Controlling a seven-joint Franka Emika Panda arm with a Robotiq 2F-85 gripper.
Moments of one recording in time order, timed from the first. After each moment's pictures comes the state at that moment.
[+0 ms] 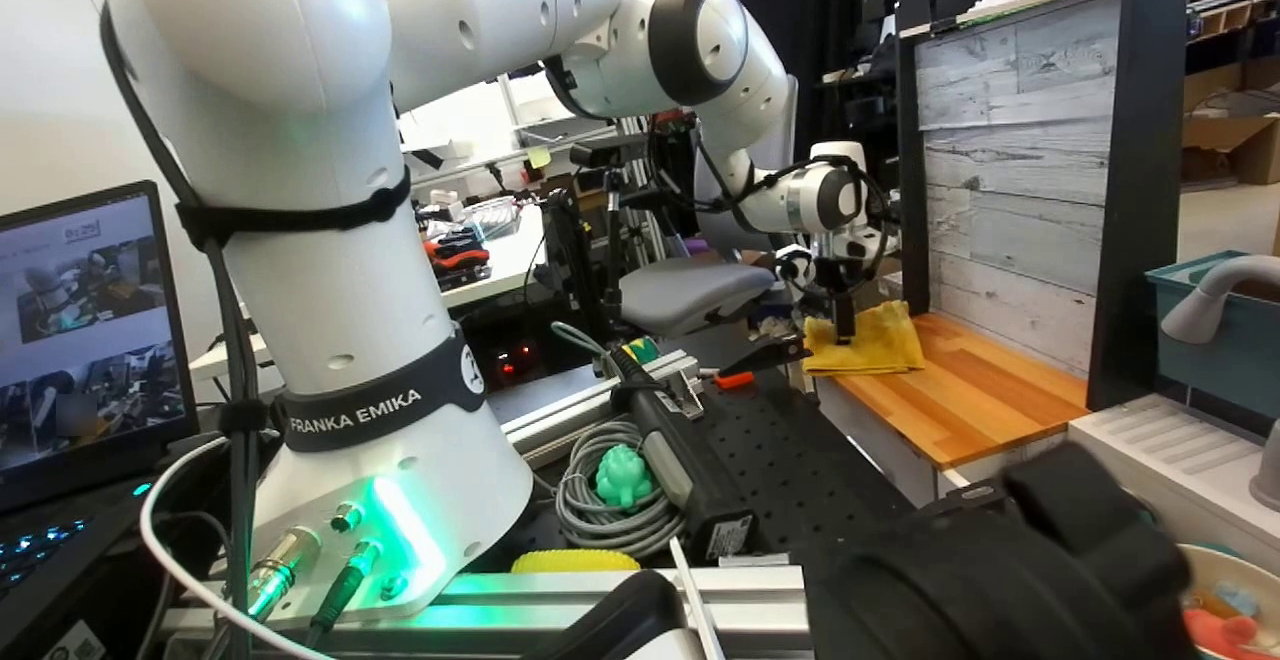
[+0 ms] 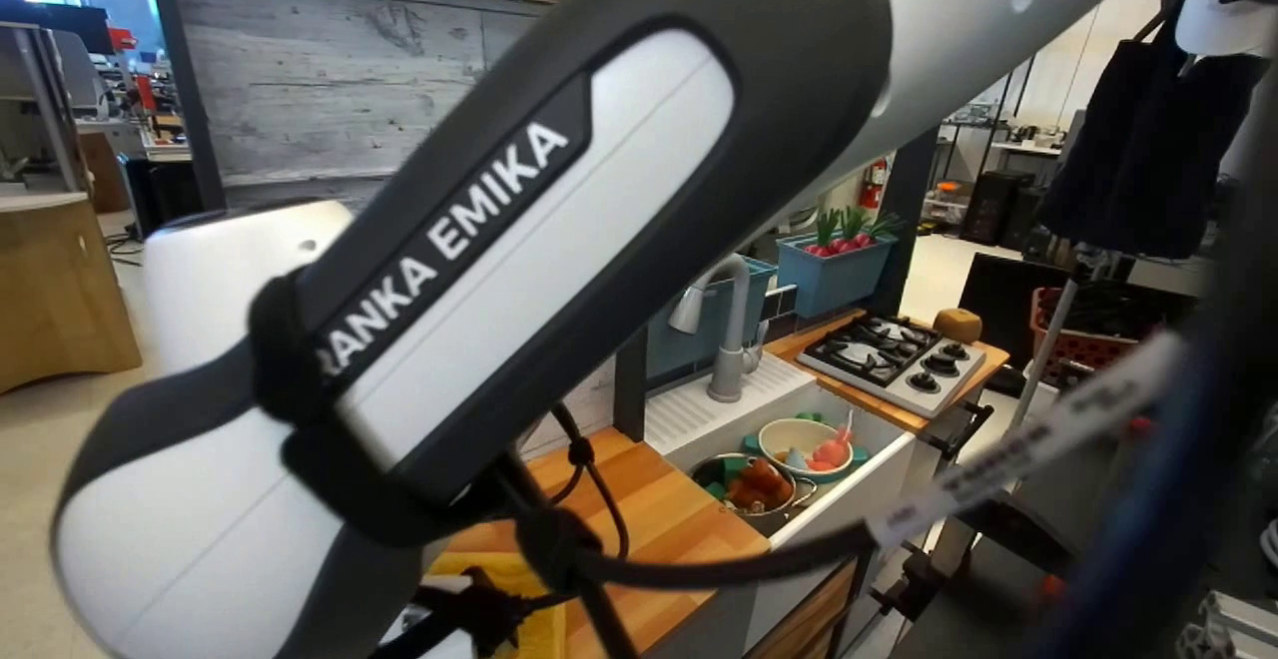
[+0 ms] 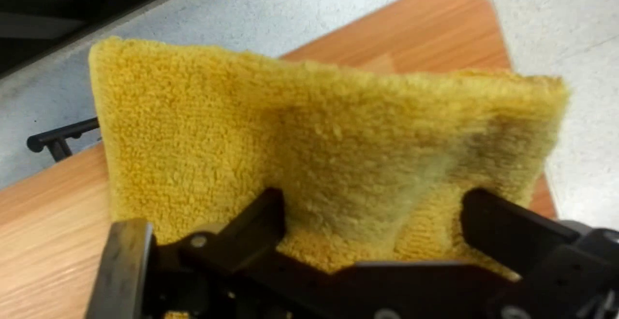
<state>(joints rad) 0.65 1.41 0.06 -1.00 -0.06 2.30 1.06</state>
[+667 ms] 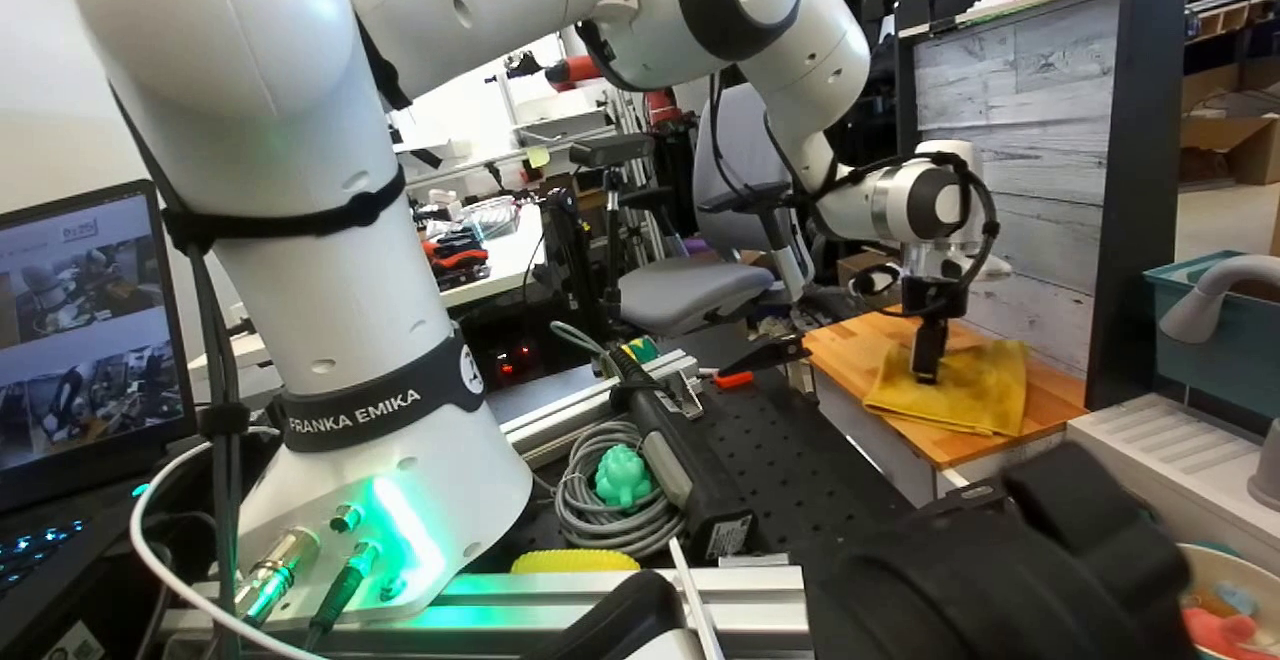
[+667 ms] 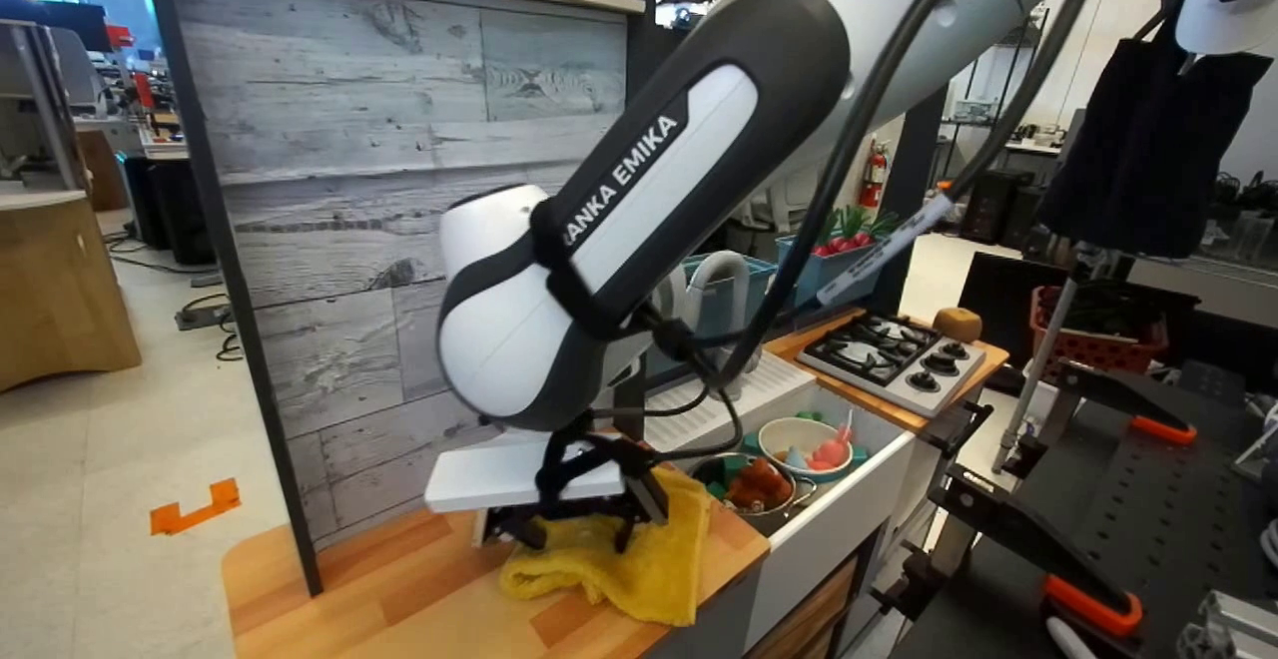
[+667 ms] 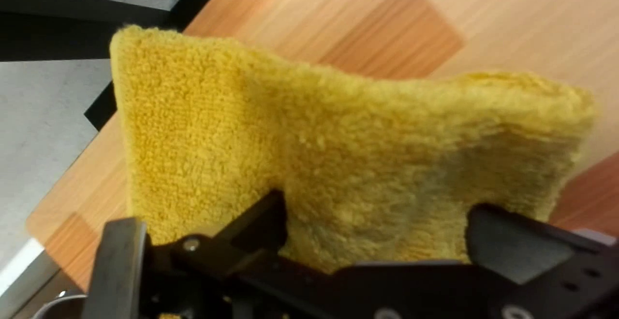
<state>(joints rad) 0.46 1.35 -0.04 -1.15 0.00 2.24 1.15</state>
